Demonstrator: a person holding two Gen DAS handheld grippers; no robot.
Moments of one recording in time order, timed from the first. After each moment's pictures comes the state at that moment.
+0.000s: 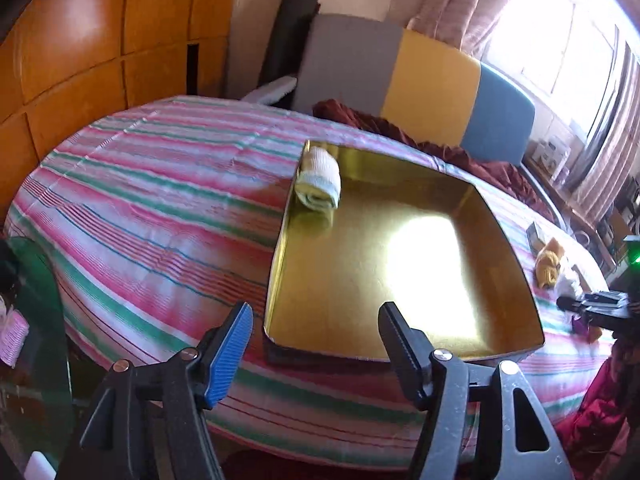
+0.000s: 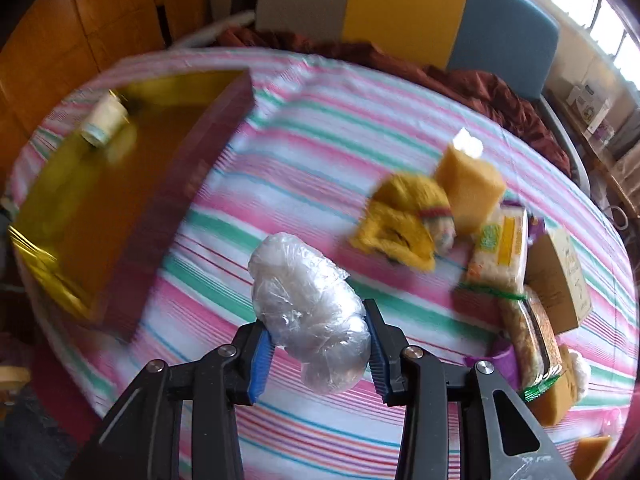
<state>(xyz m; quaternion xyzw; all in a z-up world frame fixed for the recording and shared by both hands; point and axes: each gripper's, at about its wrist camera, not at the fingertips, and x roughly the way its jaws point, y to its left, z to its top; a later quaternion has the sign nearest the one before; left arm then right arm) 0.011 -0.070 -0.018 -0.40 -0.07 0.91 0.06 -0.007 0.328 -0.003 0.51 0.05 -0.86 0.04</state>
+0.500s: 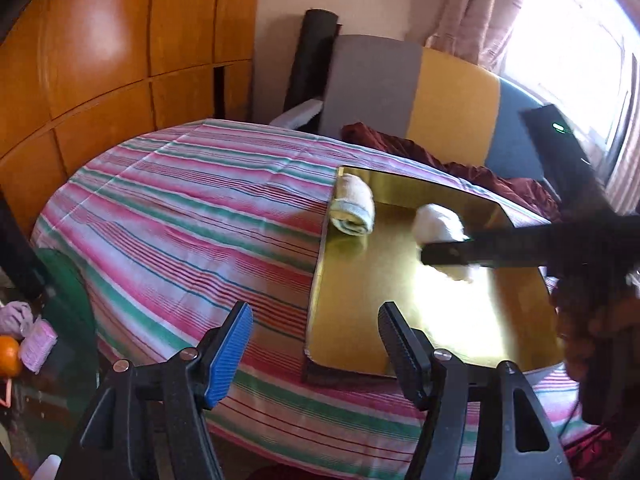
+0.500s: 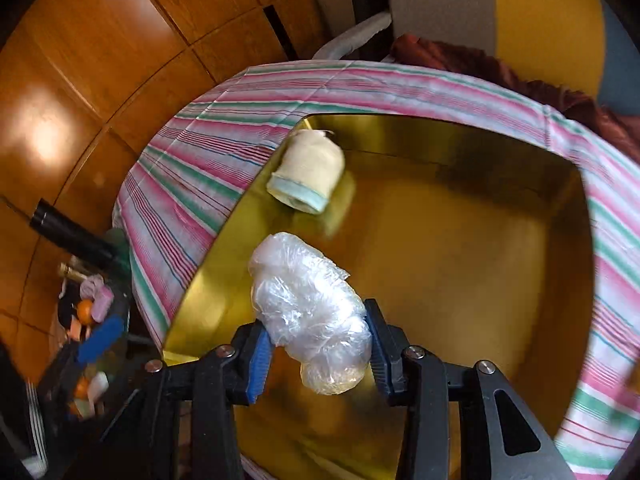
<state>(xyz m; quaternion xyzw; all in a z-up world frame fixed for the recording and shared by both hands) 0.012 -0.079 -0.012 -0.37 -0.05 0.93 0.01 -0.107 0.098 -0.007 0.52 -0.06 -0.82 0.23</state>
